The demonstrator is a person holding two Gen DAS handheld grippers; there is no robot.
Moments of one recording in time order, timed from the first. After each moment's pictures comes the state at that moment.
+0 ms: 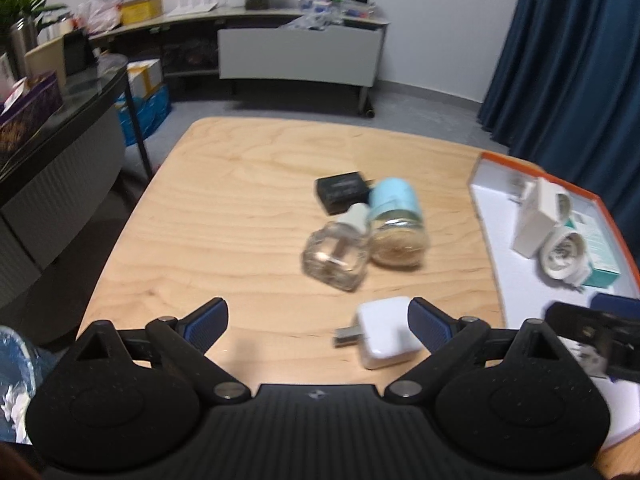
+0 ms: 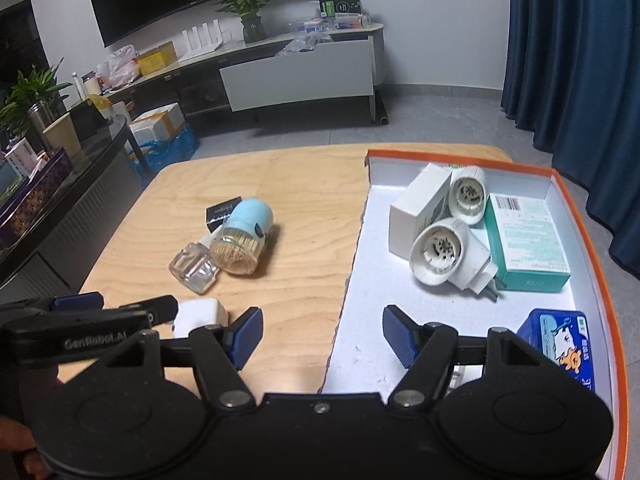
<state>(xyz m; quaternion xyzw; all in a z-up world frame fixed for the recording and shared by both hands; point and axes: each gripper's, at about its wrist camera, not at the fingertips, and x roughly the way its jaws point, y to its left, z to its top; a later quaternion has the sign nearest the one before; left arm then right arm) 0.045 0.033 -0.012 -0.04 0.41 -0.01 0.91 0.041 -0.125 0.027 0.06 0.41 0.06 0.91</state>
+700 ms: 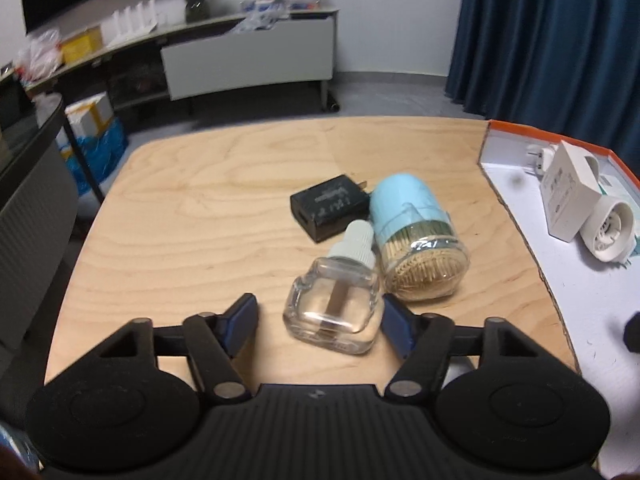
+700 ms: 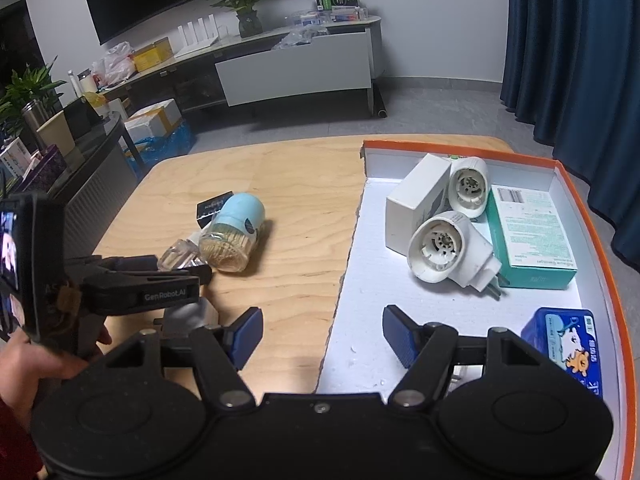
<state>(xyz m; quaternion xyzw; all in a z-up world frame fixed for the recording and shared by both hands) 0.096 0.027 -0.046 0.04 0.39 -0.09 0.91 0.055 -0.125 0.018 0.06 0.42 0.06 0.90</state>
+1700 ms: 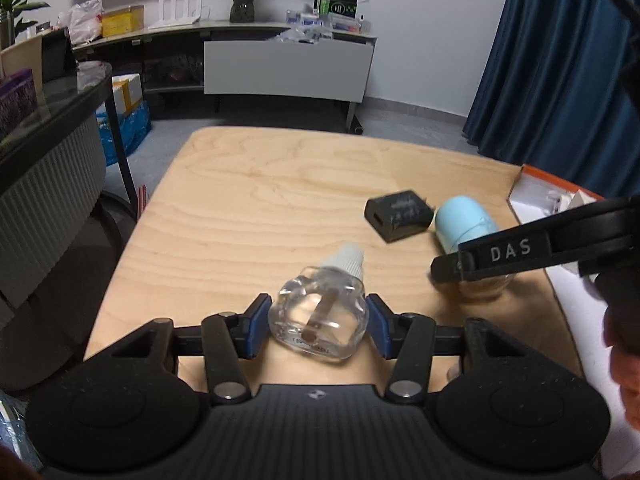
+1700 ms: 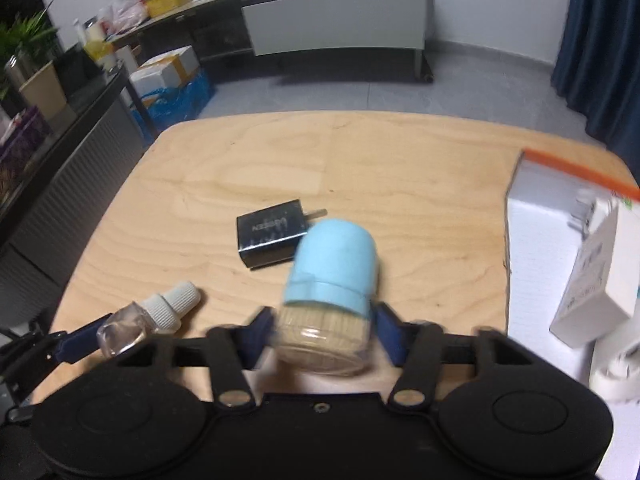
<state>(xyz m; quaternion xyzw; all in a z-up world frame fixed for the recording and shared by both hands) 0.085 0.084 -0.045 -0.04 0.37 -0.07 0.92 0.176 -0.024 -0.031 0.01 0.48 0.10 0.87</state>
